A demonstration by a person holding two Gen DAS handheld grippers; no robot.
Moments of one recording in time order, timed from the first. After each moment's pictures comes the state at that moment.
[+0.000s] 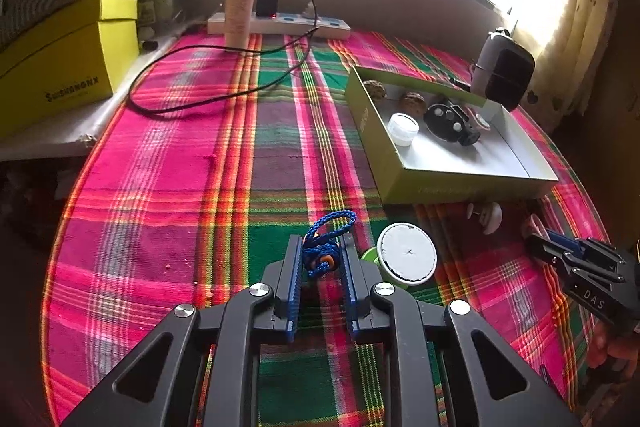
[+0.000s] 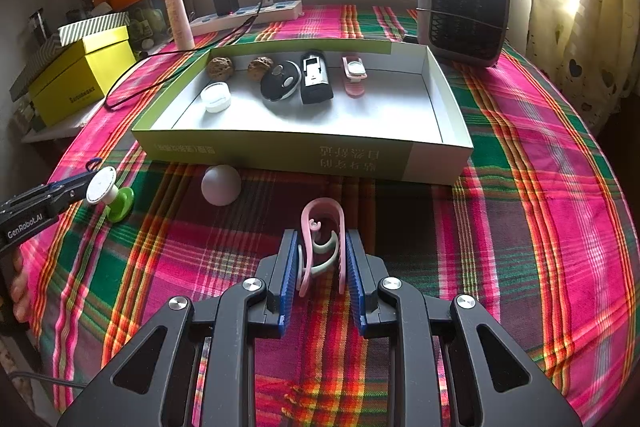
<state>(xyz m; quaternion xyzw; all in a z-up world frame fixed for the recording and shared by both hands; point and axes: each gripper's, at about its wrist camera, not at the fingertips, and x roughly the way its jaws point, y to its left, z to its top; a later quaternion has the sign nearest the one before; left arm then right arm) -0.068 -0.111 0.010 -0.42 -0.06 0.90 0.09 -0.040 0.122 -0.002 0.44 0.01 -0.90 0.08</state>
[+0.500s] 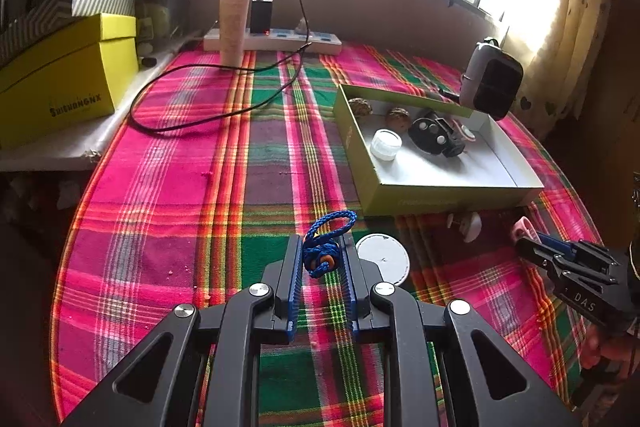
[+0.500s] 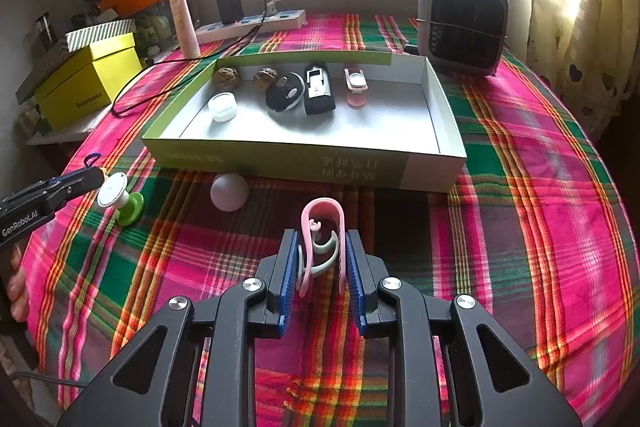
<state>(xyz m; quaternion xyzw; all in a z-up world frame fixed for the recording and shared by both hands) -0.060 -0.106 0.026 -0.40 -0.05 0.91 0.09 -0.038 0.126 0.006 0.43 0.00 -0.90 0.09</state>
